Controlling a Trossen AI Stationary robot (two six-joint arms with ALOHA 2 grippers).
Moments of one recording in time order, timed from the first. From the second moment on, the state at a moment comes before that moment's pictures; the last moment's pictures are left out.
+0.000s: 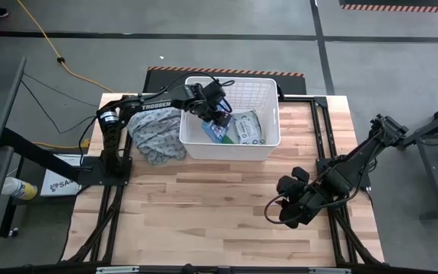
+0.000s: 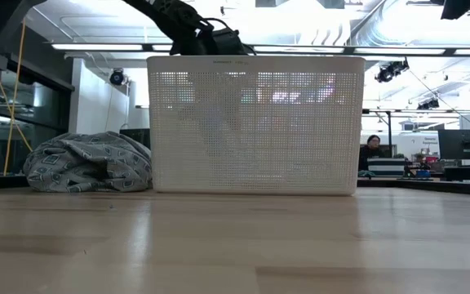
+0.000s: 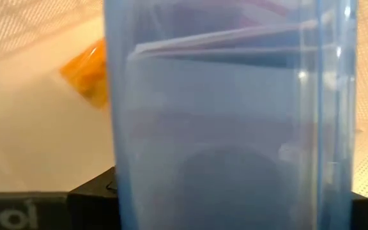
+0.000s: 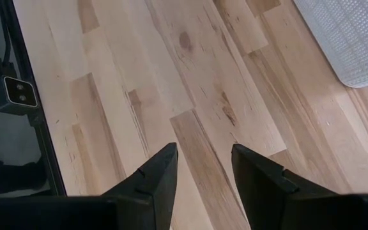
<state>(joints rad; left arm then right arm) 0.46 1.90 1.59 -0.75 0.06 -0.59 0.69 1.35 1.21 -1.03 0.37 1.06</state>
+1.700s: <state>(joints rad) 0.43 1.90 1.88 -0.73 0.04 -0.39 0.68 1.35 1.21 -1.03 0.37 1.06</state>
